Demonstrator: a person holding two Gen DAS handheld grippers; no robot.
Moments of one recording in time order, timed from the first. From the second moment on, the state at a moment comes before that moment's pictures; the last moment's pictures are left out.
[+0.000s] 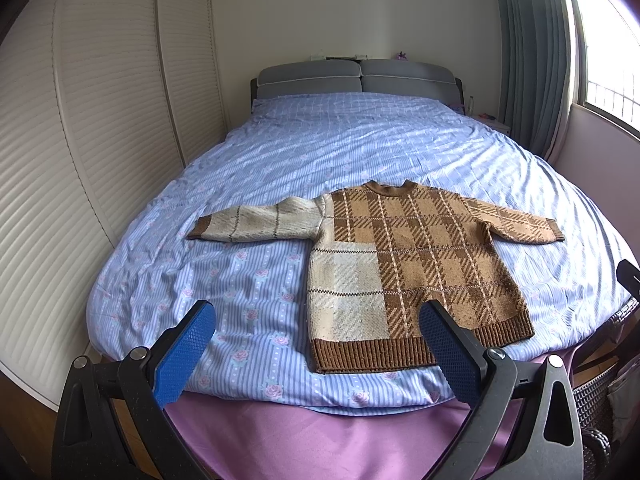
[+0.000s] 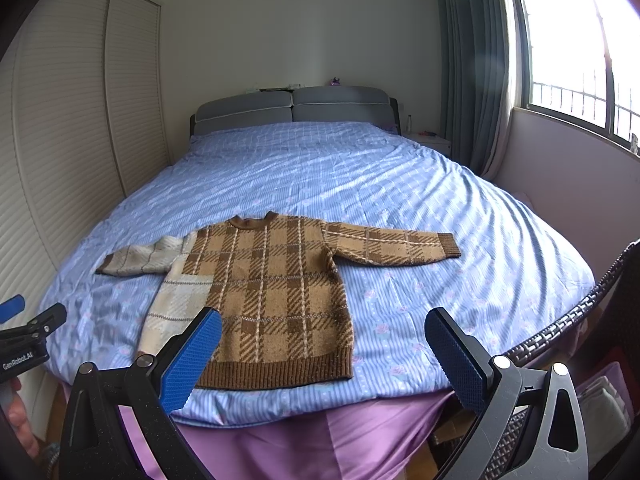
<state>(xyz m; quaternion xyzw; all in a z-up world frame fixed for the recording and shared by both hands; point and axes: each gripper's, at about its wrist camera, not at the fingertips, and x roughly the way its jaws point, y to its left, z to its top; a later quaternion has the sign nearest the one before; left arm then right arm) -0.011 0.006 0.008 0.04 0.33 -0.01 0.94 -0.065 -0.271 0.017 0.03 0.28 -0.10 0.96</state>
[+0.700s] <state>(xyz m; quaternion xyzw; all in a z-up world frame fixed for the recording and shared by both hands) 0.059 -0.043 0.011 0.05 0.30 -0.04 0.95 -0.011 -0.316 0.015 0.07 0.26 -0.12 0.96</state>
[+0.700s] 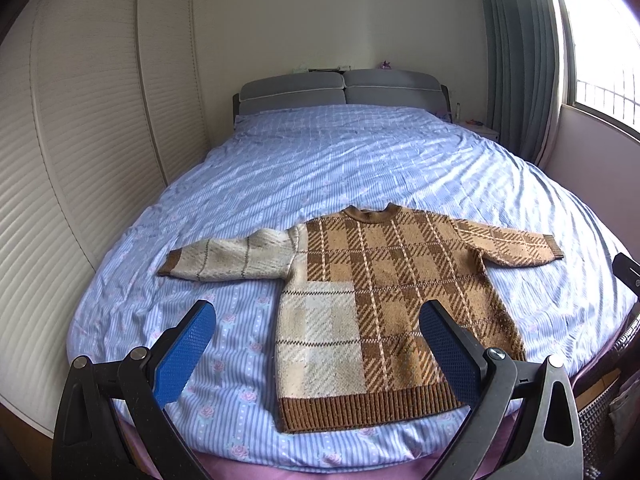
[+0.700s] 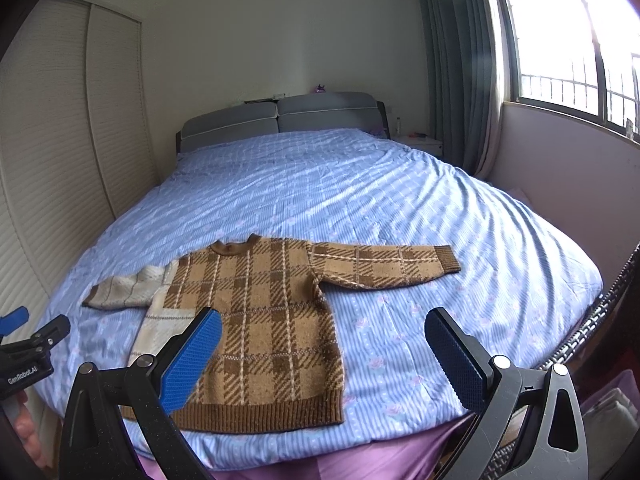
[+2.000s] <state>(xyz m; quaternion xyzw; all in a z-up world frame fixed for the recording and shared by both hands) 0.286 -0.327 -0.100 0.07 0.28 -0.13 0.95 0.197 -0.612 -0.167 0.32 0.31 -0.30 0.84</state>
